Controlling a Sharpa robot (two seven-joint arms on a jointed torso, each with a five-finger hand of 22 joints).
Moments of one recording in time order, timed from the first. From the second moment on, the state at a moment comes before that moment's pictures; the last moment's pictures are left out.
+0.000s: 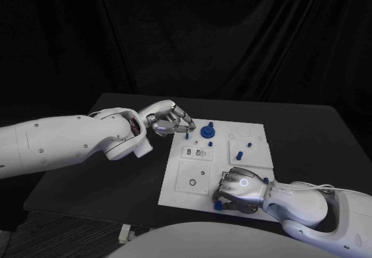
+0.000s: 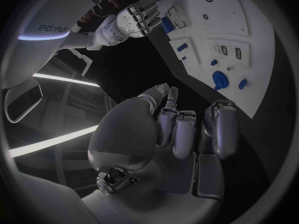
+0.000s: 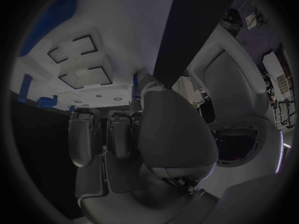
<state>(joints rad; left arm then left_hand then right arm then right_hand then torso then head) 1.27 -1.03 -0.21 1.74 -0.79 -0.28 0.13 1.32 0.03 0.29 -0.01 0.33 0.97 0.10 0.12 0.41 1.47 0.01 1.39 1.31 1.47 -0.04 1.53 1.31 0.04 1.46 0.07 1.35 1.31 0.99 -0.85 -0.21 1.83 -2.20 -0.22 0.00 1.49 -0.15 0.18 0.26 0.16 1.12 -0.02 0.19 0.20 1.46 -0.08 1.57 1.31 1.47 -0.12 1.57 1.31 0.02 1.46 -0.01 1.51 1.31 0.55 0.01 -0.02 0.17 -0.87</state>
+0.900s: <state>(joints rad) 1.27 -1.01 -0.21 1.71 -0.79 -0.24 0.10 1.32 0.03 0.29 0.00 0.33 0.97 0.10 0.12 0.40 1.47 0.01 1.38 1.31 1.47 -0.04 1.53 1.31 0.04 1.46 0.07 1.33 1.31 1.16 -0.90 -0.21 1.83 -1.92 -0.45 -0.09 1.47 -0.14 0.18 0.27 0.18 1.14 -0.01 0.21 0.24 1.46 -0.08 1.57 1.31 1.47 -0.12 1.57 1.31 0.02 1.47 -0.01 1.52 1.31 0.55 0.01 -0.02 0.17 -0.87</state>
